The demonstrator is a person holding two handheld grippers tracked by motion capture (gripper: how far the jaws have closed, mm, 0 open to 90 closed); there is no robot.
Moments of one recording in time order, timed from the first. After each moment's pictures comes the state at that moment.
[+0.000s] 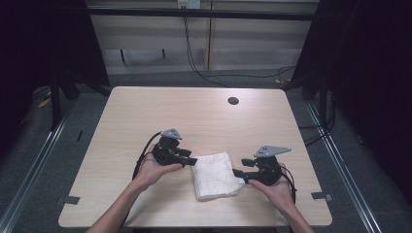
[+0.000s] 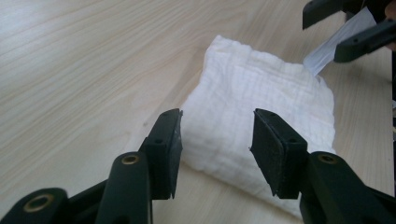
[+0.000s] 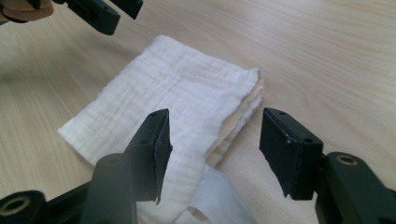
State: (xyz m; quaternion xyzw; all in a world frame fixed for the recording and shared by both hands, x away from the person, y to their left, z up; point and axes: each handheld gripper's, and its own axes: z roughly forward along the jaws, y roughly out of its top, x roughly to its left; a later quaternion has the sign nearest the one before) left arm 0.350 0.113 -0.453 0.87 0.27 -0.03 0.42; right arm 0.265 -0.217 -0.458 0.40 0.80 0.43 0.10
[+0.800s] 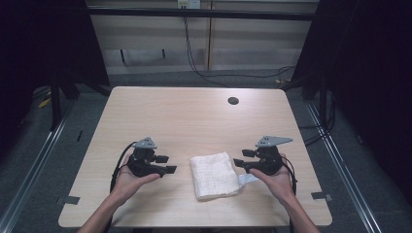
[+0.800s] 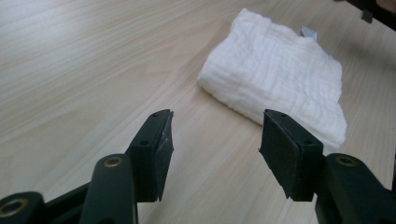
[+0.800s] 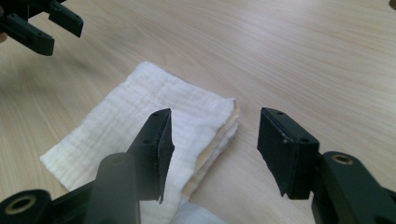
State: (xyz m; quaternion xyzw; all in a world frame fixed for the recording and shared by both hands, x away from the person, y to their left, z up) left arm 0.319 0.175 -0.456 0.85 0.31 0.00 0.43; right arm 0.287 -0.223 -0.446 0.40 0.80 0.44 0.11
